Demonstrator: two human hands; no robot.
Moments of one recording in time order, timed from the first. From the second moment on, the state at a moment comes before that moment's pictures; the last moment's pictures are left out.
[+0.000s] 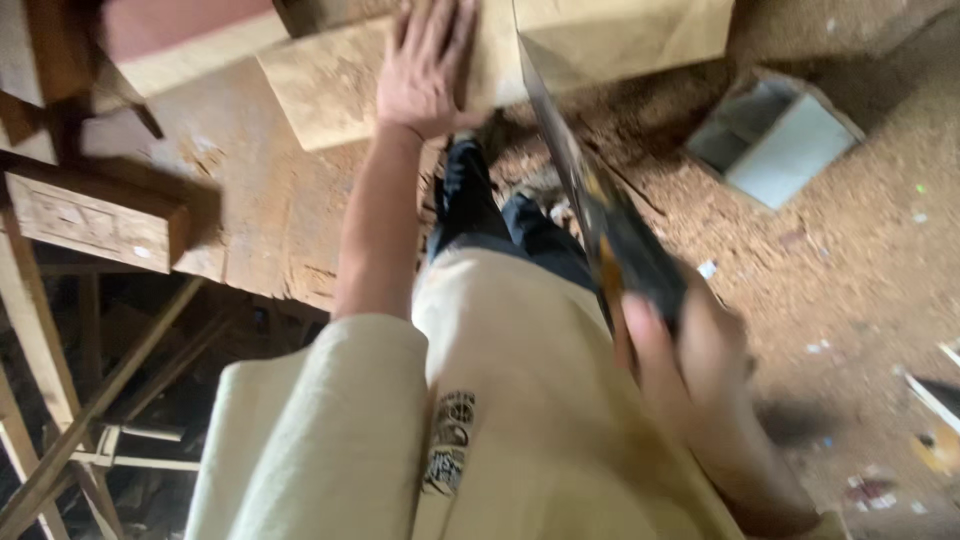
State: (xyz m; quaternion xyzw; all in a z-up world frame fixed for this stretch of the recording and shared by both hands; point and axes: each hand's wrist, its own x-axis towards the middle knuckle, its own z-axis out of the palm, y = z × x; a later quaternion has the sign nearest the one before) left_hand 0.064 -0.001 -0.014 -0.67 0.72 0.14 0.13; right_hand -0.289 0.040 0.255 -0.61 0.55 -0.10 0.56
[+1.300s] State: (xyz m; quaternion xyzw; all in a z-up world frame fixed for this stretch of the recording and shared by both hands) left_hand 0.065 -0.004 0.003 -0.67 0.70 0.16 0.18; right_hand -0.228 -0.002 0.235 -0.63 0.50 -0.21 0.56
